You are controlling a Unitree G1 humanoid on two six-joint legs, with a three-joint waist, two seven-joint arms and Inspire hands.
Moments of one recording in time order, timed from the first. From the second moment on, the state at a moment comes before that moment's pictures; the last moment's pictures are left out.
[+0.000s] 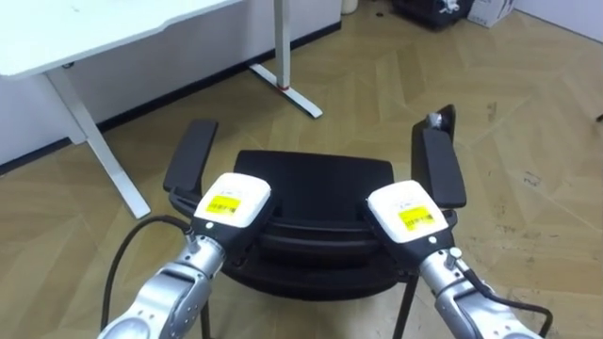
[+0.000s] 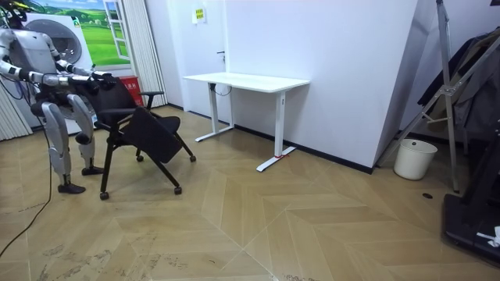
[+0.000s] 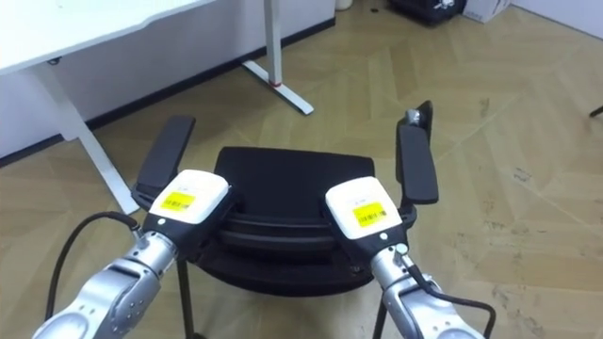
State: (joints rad) left arm -0.01 0.37 -0.41 0.14 1.06 -0.03 0.04; right arm 0.03 -0.44 0.46 0.21 -1.14 0.00 -0.22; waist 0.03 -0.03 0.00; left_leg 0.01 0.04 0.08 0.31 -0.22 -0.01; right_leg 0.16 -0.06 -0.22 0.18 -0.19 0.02
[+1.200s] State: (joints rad) left arm -0.01 0.40 -0.38 0.19 1.03 -0.09 0.09; right arm 0.00 -0.40 0.47 0.31 -1.18 -0.05 -0.32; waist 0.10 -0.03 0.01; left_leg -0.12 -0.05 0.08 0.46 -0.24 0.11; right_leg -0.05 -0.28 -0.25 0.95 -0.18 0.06
